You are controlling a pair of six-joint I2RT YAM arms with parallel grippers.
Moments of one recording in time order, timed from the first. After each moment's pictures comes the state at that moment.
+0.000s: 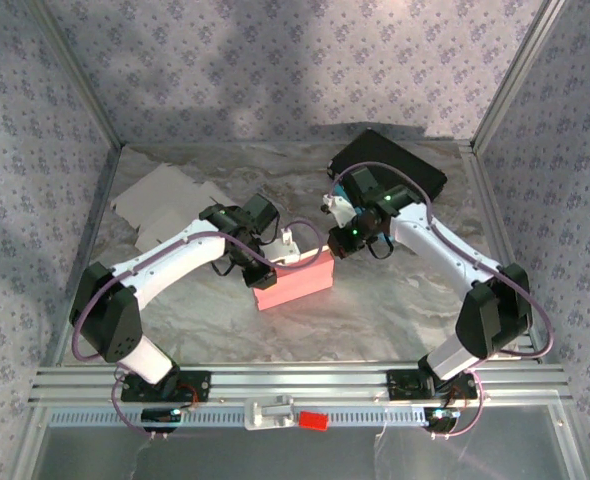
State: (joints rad) left arm -0.73 1.56 1.27 -1.05 0.24 0.45; right arm 0.54 1.54 1.33 -0.97 -0.27 -0.01
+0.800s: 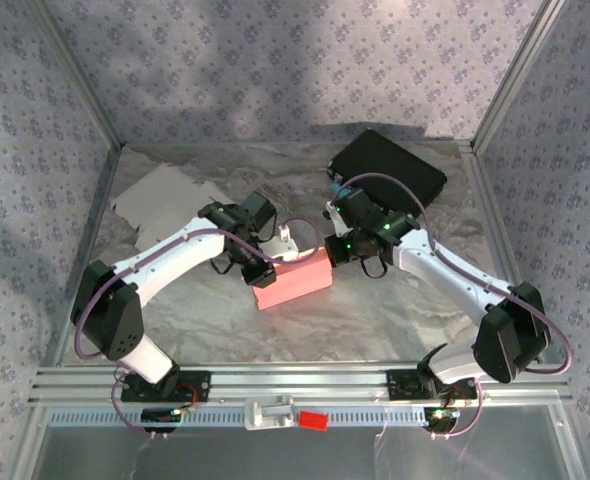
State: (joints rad) left arm -0.70 1.57 1.27 -1.05 0.26 0.44; right arm 0.64 1.41 1.13 -0.73 -0.08 0.24
